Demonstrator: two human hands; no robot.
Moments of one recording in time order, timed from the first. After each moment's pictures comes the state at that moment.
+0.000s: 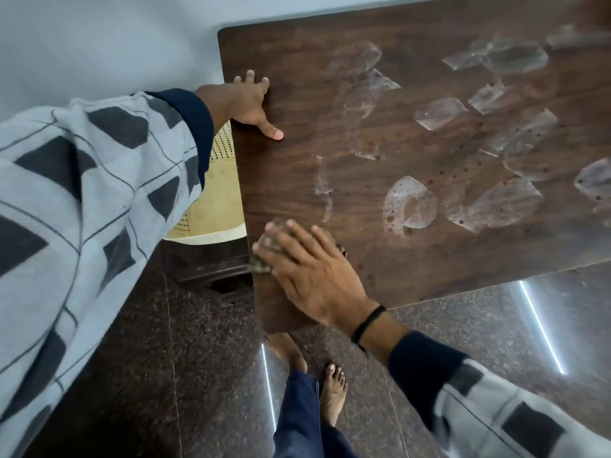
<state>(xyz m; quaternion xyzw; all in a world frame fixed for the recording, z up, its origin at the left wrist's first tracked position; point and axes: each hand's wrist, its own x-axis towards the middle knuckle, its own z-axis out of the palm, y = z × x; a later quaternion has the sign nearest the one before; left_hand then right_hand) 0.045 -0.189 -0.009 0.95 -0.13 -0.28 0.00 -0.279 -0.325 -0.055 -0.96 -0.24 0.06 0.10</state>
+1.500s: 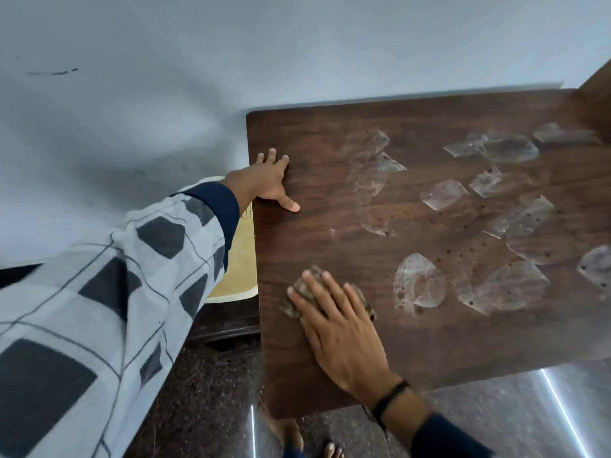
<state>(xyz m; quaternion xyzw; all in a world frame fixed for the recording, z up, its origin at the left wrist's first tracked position) 0.043 -0.185 -0.009 0.95 -0.12 -0.30 0.05 -0.259 -0.342 -0.064 -0.98 -0.16 0.01 0.09</state>
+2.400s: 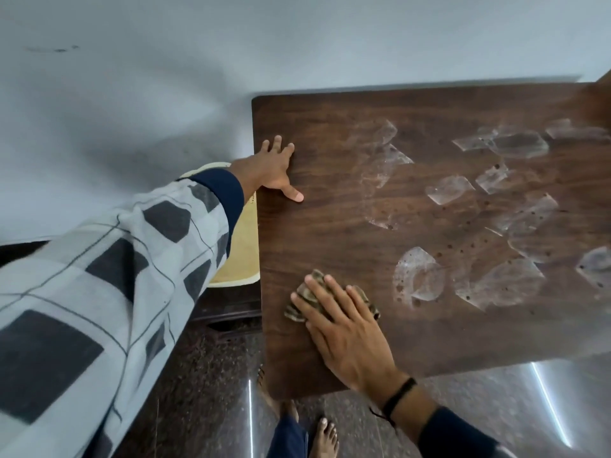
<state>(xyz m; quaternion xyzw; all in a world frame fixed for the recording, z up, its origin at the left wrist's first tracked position) 0.042 -0.185 -0.011 0.94 -0.12 -0.30 0.05 -0.275 -0.357 -0.066 -0.97 -0.20 0.04 0.09</state>
